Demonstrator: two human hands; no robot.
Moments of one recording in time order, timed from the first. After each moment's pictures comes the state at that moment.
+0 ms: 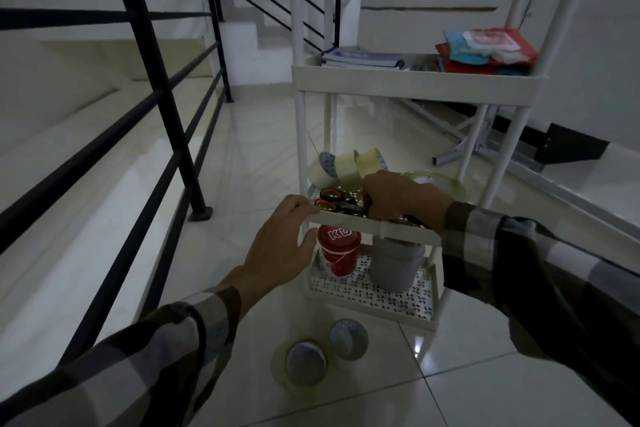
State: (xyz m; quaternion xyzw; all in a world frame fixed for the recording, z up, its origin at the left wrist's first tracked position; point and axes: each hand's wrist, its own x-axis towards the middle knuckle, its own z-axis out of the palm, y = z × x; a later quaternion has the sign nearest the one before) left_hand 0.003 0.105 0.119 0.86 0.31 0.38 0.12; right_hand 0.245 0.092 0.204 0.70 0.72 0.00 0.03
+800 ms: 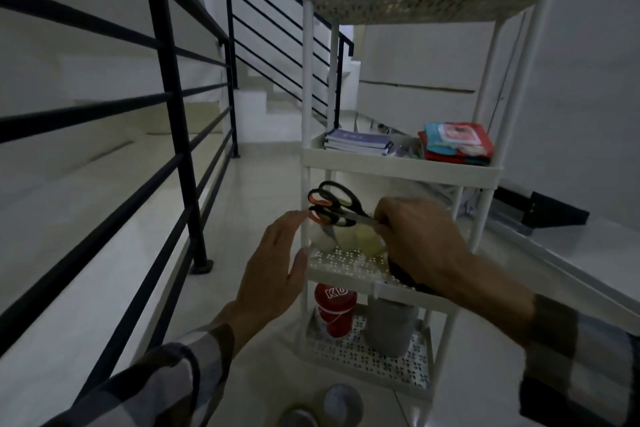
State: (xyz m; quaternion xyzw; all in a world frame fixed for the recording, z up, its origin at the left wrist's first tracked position) left_hand -0.007 0.088 0.185 0.82 0.30 0.48 0.08; right_hand 0.209 -0.023 0.296 0.67 0.68 0.24 -0.17
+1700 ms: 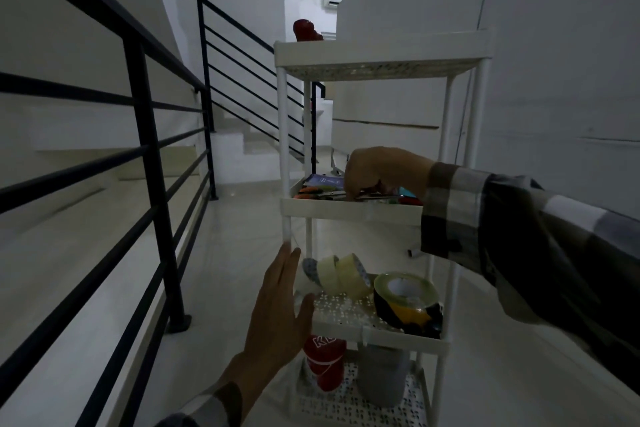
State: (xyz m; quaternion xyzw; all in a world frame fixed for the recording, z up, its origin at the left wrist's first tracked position) left_hand 0.025 0.094 0.189 0.82 0.30 0.47 0.11; right_hand 0.218 0.088 0.454 0.80 0.60 0.01 -0.02
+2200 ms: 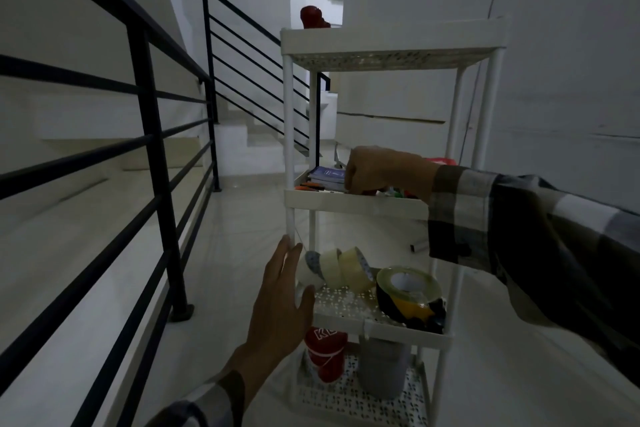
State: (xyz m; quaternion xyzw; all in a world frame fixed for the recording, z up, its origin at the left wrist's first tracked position) left_hand 0.026 0.096 0.186 0.81 0.32 0.47 0.13; right_hand 0.229 0.093 0.435 0.75 0.65 0.04 -0.08
